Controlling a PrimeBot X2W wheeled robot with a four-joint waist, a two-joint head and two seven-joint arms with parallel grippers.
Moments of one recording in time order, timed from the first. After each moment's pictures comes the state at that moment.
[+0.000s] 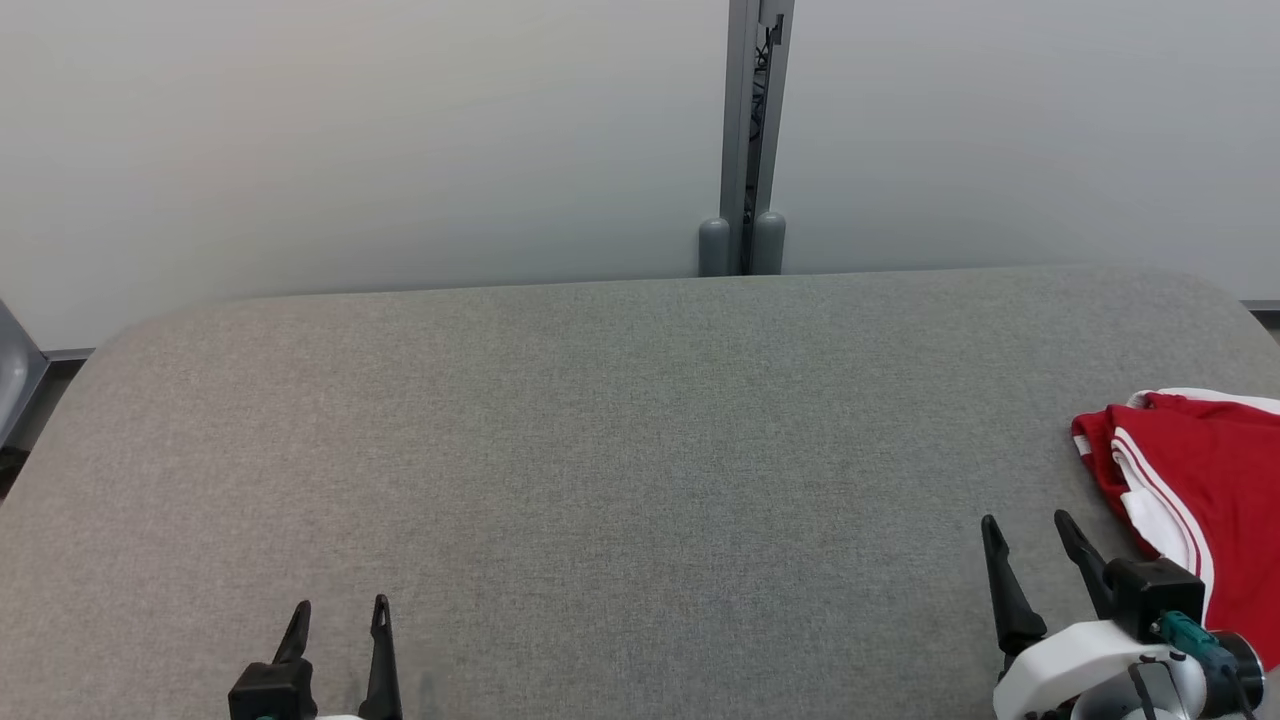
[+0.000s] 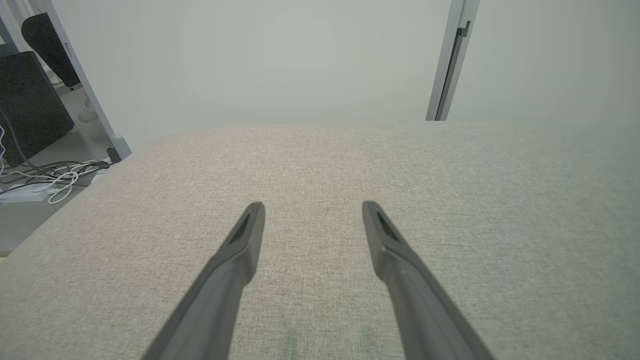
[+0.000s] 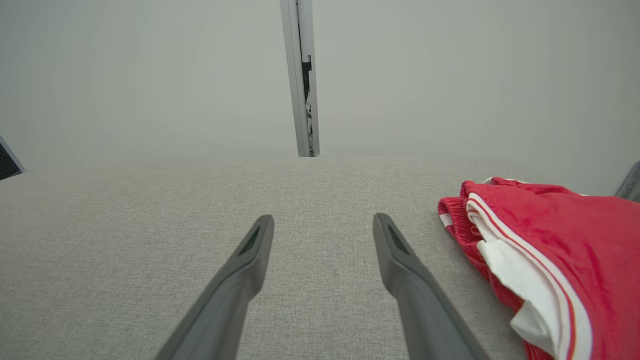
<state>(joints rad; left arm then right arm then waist) 0.02 0.05 -0.07 0.43 -0.13 0.11 -0.26 -0.15 -0.05 -0.01 0.54 0.11 0.13 -0.26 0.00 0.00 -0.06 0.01</state>
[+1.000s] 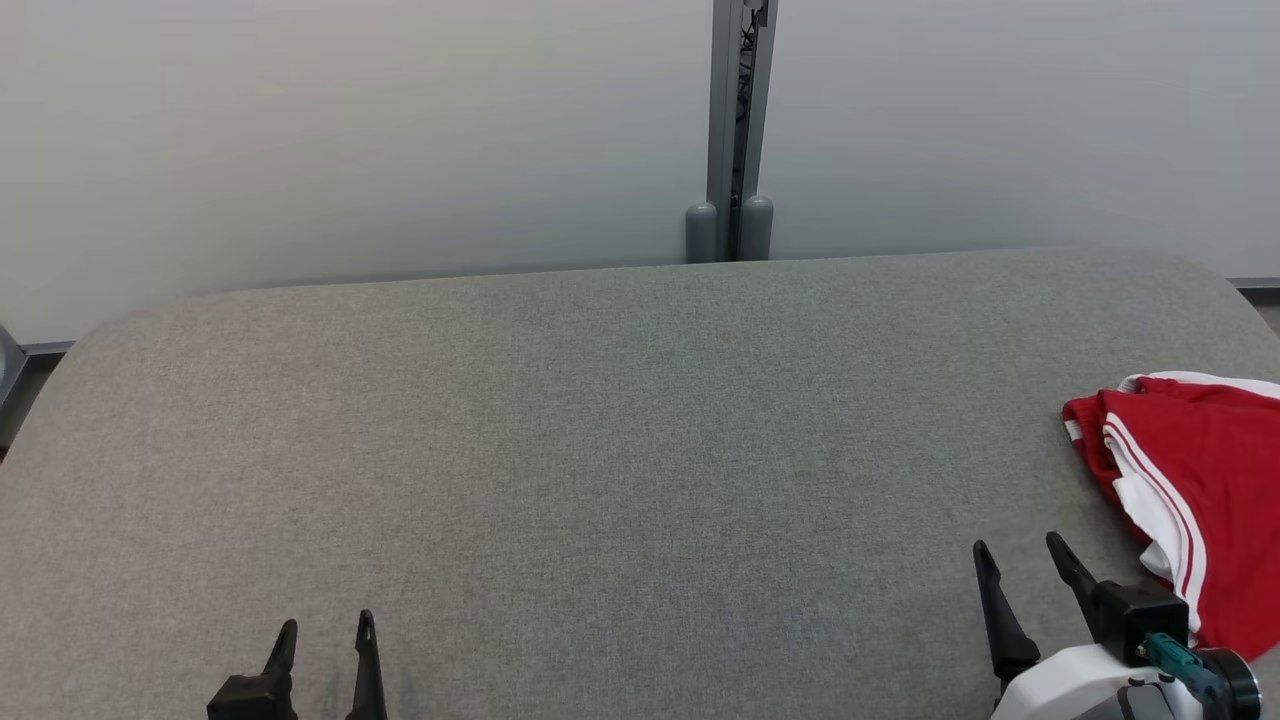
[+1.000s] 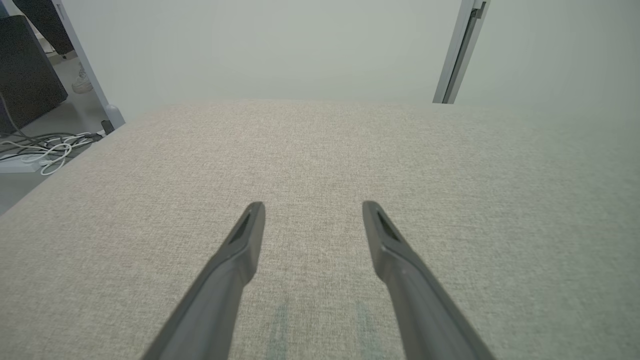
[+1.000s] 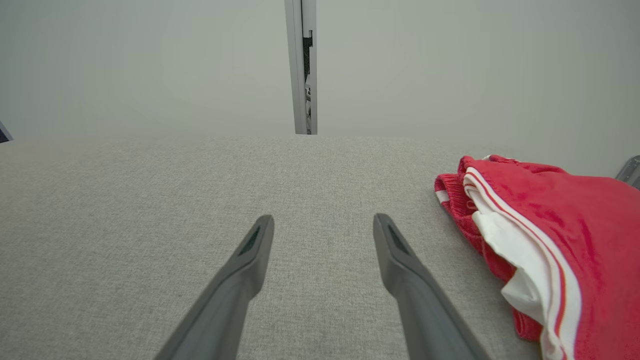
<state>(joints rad) 0.03 0.05 -0.02 0.46 -0.17 0.08 -0.26 -0.11 -0.05 0.01 0.51 0.06 0.13 -0.26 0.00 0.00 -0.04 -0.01</state>
